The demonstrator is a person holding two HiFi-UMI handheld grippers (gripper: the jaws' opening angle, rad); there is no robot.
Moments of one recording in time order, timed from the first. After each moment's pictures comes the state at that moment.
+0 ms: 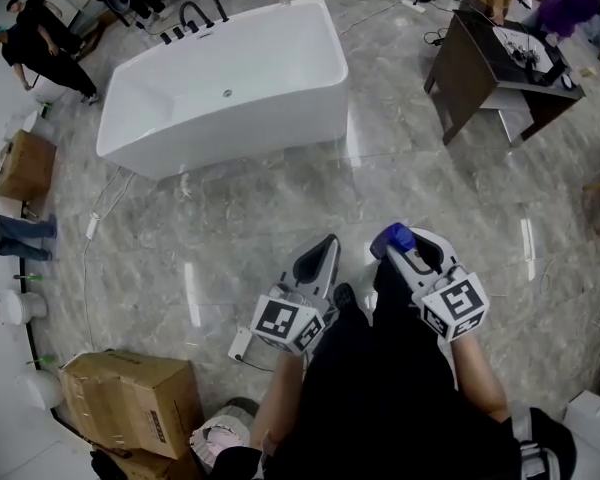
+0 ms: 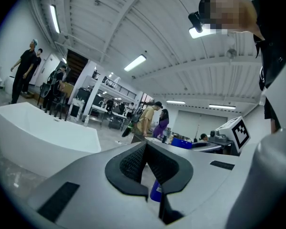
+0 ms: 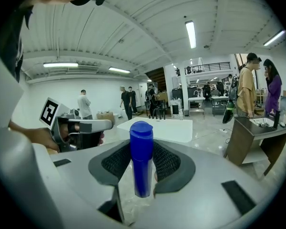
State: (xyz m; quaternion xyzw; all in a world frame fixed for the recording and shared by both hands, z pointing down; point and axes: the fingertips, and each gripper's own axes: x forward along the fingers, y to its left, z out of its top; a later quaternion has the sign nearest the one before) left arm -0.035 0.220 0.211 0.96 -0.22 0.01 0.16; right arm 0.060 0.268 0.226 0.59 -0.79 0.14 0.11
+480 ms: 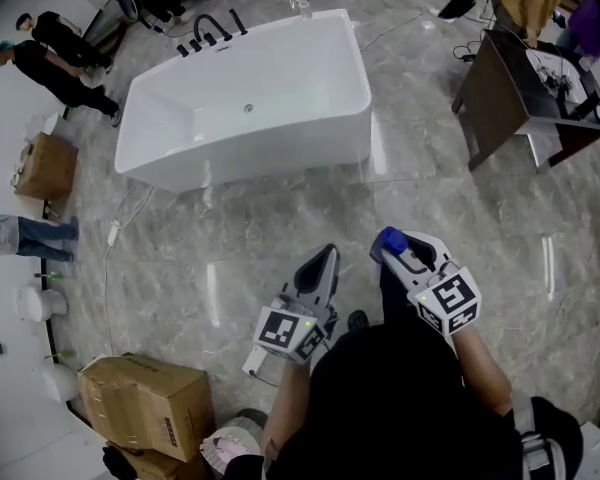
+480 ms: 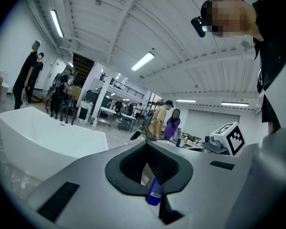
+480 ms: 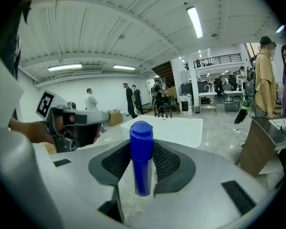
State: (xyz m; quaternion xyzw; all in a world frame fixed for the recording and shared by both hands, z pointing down) left arm 0.021 0.087 0.204 0.94 -0.28 0.02 0.17; right arm 0.116 0.117 0.244 0.53 -0.83 0.16 0.12
